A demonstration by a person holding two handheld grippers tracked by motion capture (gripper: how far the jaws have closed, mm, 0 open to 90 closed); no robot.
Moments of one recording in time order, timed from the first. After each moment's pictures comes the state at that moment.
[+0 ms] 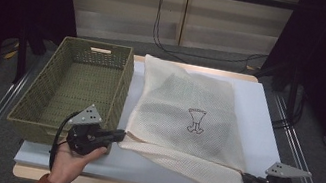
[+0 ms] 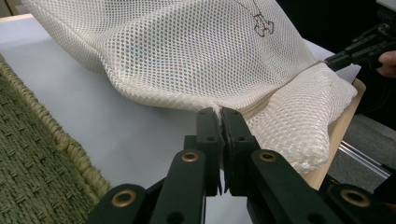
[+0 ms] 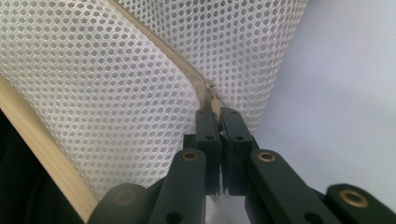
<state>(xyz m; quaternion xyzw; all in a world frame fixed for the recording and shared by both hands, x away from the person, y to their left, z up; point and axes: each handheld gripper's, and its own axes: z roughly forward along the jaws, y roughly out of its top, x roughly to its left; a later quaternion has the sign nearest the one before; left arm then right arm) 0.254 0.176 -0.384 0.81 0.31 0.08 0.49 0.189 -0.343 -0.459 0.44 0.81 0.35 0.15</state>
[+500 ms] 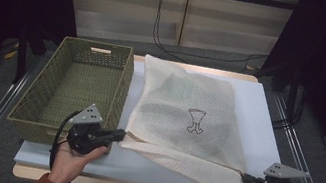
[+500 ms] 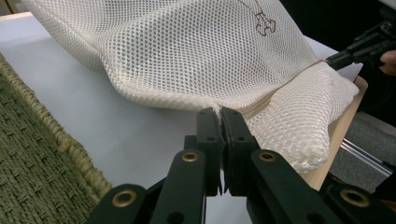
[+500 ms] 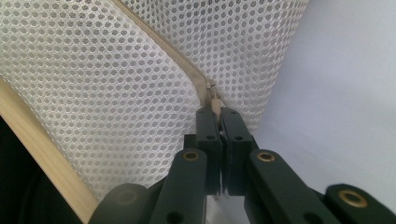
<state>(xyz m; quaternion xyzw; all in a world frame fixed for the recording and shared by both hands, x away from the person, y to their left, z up) 0.255 0.175 -0.383 0.81 0.32 0.08 0.48 0.188 -0.340 -0.460 0.44 0.82 0.34 0.15</state>
